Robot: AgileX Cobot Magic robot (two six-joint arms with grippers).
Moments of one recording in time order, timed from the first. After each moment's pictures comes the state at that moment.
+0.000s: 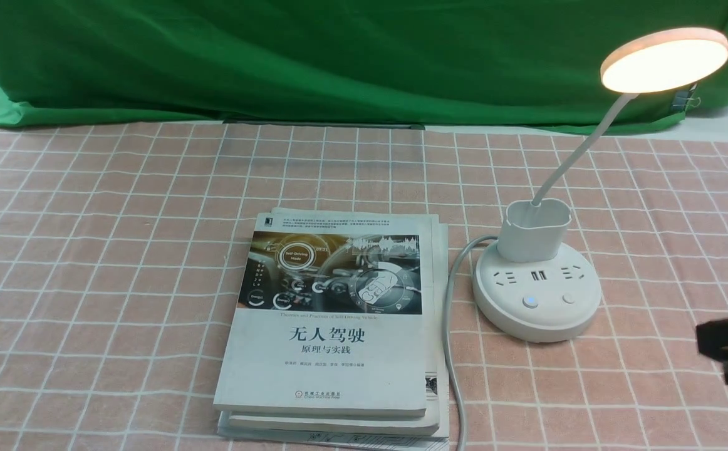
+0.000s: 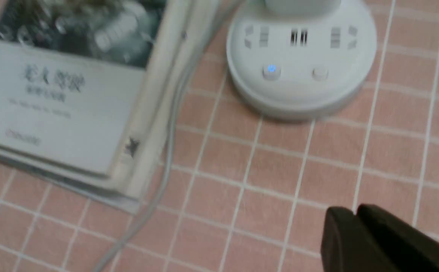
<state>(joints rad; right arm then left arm) 0.24 0.84 -0.68 0.24 0.72 -0.12 0.06 0.00 0.01 0.04 0.24 -0.21</state>
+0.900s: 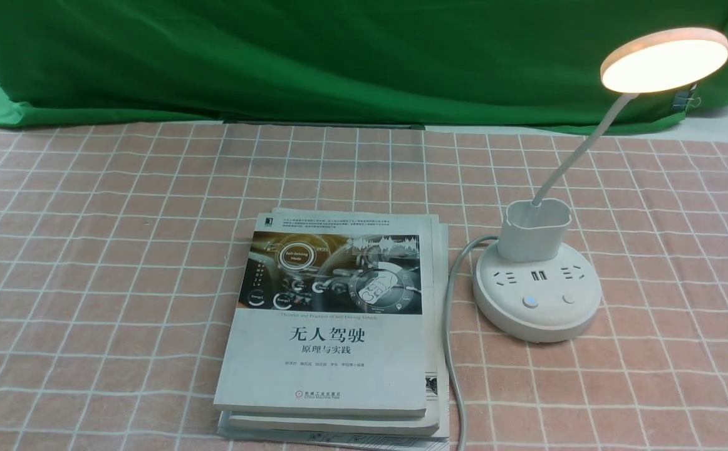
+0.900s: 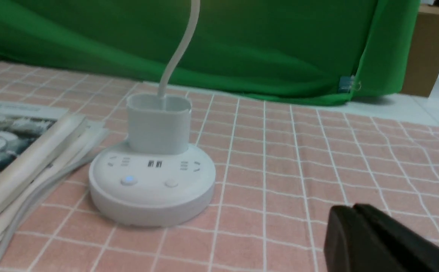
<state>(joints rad) 0.06 0.03 0.01 0.19 0.17 -0.31 0.06 0.00 0.01 0.04 0.24 -0.21</state>
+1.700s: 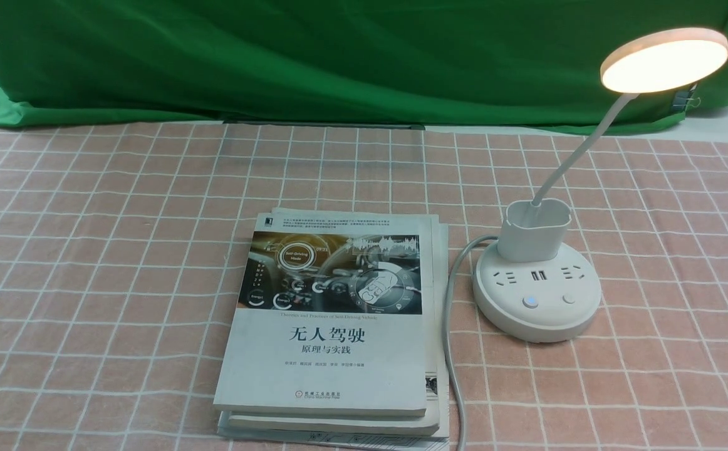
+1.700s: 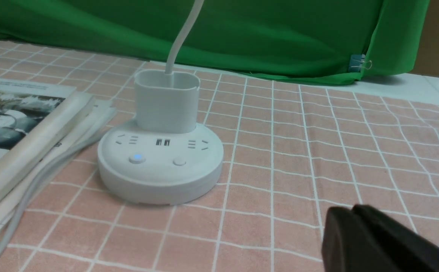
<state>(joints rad) 0.06 0.00 0.01 0.19 0.23 -0.30 0.06 0.00 0.01 0.04 0.24 -0.21</state>
